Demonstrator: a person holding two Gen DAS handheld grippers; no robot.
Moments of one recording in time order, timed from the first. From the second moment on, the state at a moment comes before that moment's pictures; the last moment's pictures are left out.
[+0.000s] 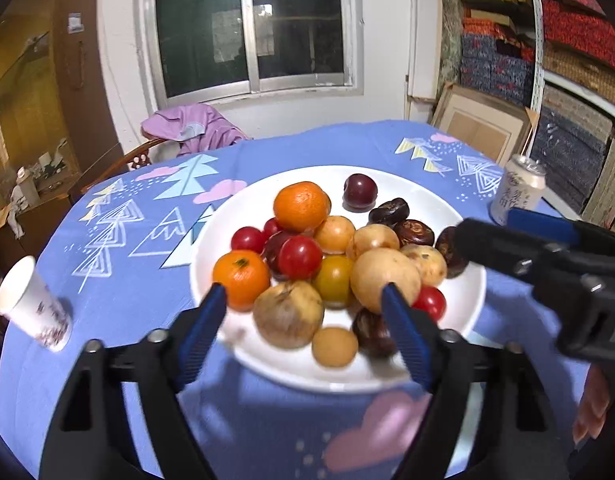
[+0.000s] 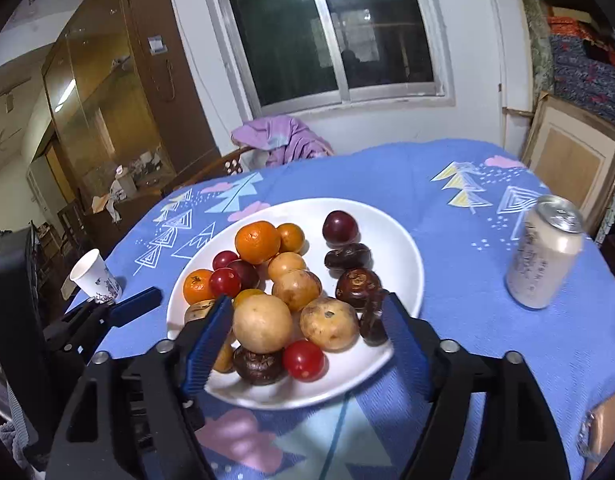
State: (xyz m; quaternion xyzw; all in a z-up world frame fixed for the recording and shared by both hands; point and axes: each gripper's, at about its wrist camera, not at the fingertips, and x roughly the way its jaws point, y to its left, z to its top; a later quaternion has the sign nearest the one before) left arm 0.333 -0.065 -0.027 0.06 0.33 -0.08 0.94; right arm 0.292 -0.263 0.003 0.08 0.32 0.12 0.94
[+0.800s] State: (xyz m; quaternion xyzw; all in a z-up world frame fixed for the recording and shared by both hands) left arm 0.218 -0.055 -0.018 0.04 0.32 -0.09 0.94; right arm 0.205 -0.281 -0.007 0.07 0.28 0.05 0.96
